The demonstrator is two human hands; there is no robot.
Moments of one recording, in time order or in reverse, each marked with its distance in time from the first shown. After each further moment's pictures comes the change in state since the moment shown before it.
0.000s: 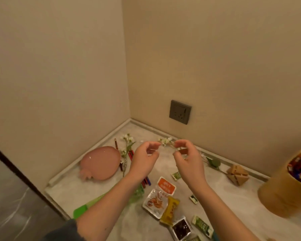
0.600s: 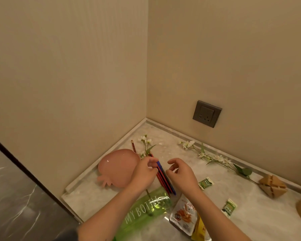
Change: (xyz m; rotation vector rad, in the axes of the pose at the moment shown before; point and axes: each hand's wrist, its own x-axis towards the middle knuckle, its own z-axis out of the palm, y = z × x) left_hand 0.021 -0.081 -0.063 0.069 -0.074 -0.341; right_hand 0.011 0.034 0.114 -0.241 -0.320 0.193
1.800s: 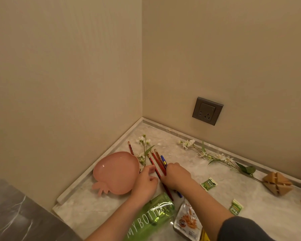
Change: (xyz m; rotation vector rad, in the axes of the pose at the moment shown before) left_hand 0.014 -0.044 0.014 0.059 -0.051 0.039; right_hand 0.042 -0.004 0.027 -0.630 -0.313 0.123
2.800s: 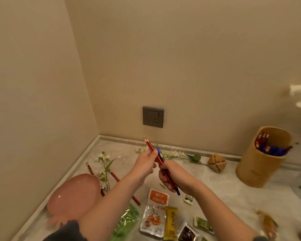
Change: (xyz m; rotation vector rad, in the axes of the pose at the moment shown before) left_hand 0.009 0.133 0.071 -0.169 -0.310 0.053; right_hand -0.117 0.075 -0.073 1.156 -0.018 -0.043
